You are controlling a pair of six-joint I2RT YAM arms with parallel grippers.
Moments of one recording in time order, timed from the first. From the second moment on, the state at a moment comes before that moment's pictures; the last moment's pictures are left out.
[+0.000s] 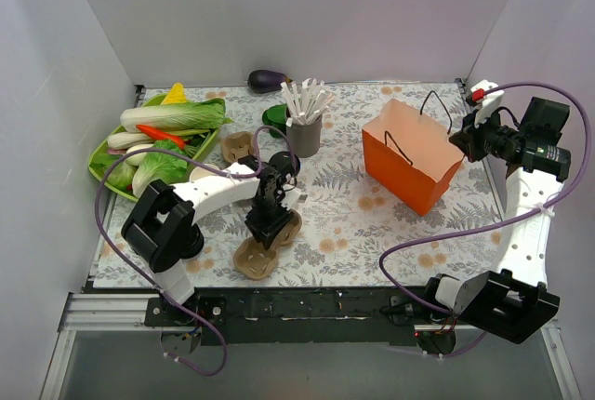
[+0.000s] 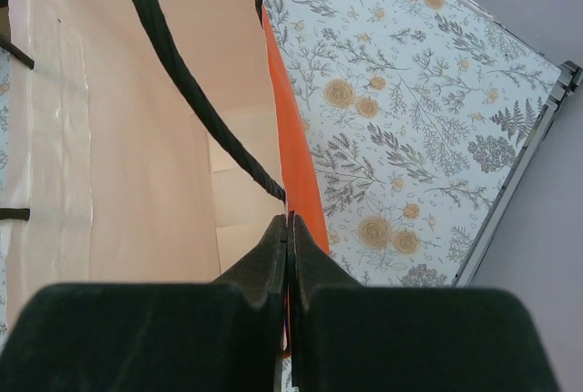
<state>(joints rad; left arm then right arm) -0.73 1.70 1.14 -1.00 0.22 0.06 -0.37 1.18 1.33 -0.85 -0.81 -0.70</state>
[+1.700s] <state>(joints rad) -0.73 1.75 1.30 -0.95 0.13 0.05 -0.37 1.18 1.31 -0.80 -0.80 -0.66</state>
